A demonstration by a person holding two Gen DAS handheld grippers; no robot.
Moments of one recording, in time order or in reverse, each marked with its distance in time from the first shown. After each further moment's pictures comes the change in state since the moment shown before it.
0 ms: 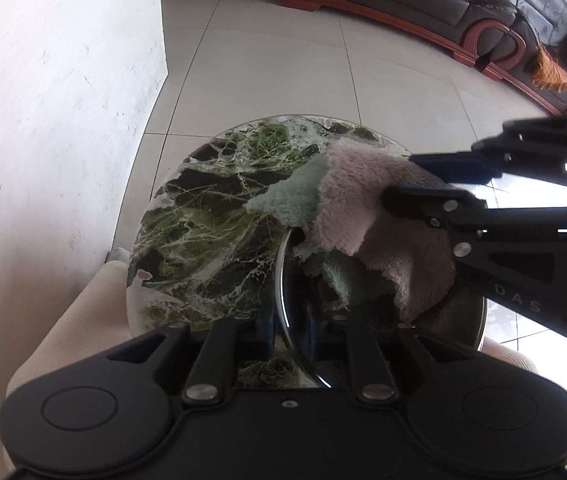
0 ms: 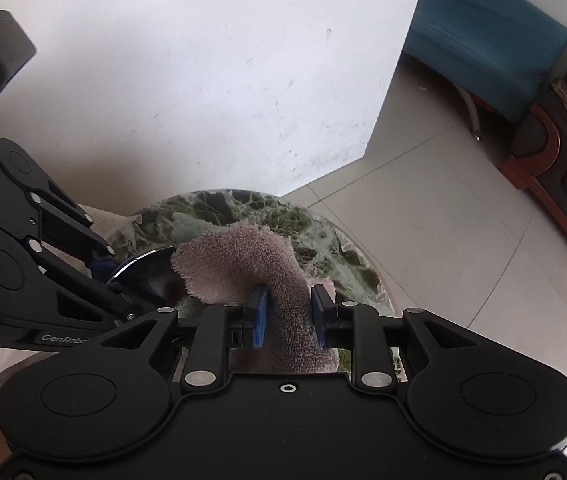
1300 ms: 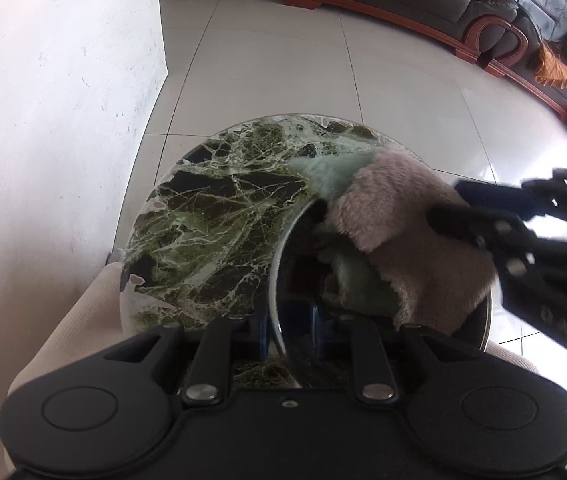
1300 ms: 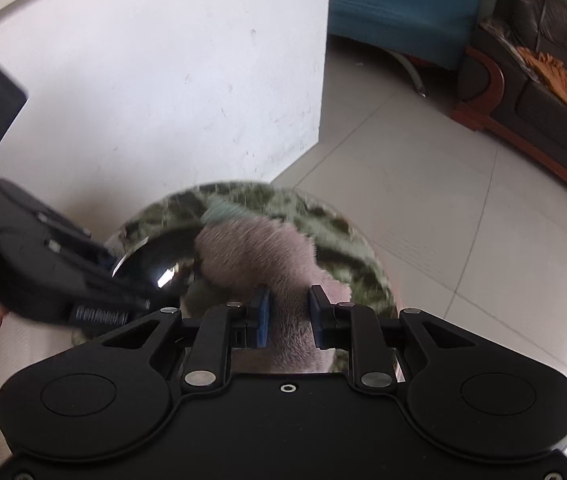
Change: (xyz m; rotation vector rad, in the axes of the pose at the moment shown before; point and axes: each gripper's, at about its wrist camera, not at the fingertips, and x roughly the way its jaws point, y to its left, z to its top) left arm 0.007 -0.006 0.004 0.016 0.013 0.011; right arm -0.018 -0.009 -0.026 0.230 -0.049 -0.061
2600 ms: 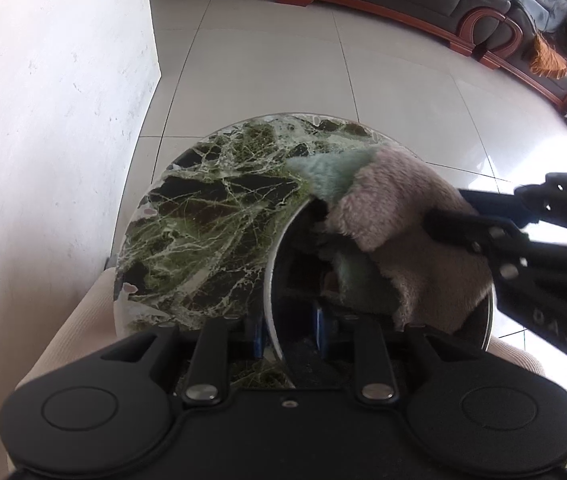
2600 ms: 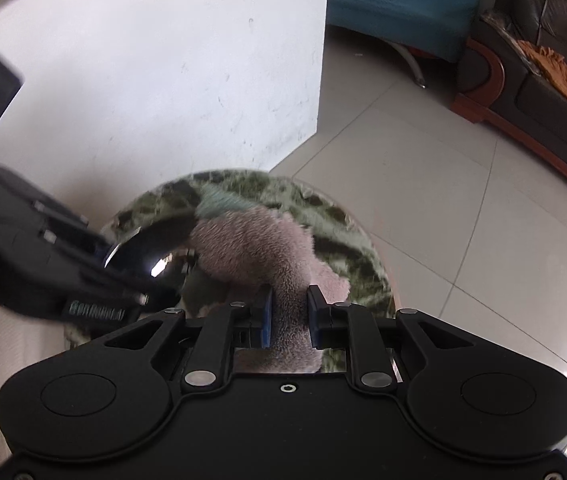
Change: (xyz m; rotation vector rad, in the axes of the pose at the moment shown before) left arm 0.002 -0.005 0.004 0.025 0.006 -0.002; right arm 0.002 -0.008 -0.003 0.022 0.033 0.002
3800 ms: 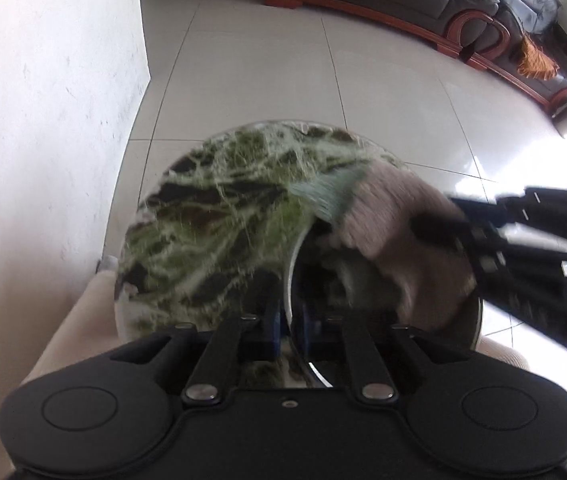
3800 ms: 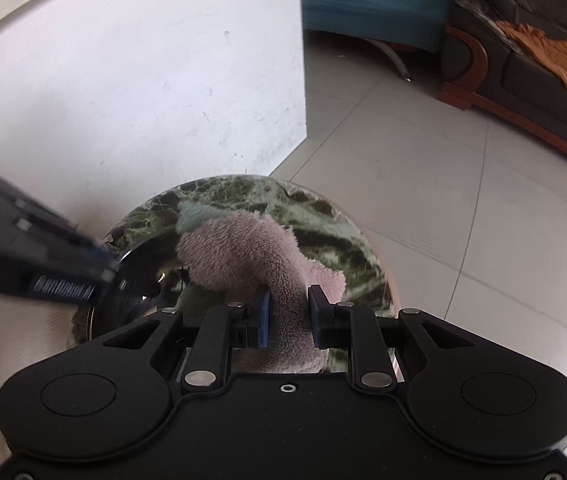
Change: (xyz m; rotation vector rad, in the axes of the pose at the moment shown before) left arm -0.015 0.000 -0.009 0.025 -0.003 -0.032; right arm -0.010 -0.017 -0.011 0.057 -0.033 0.011
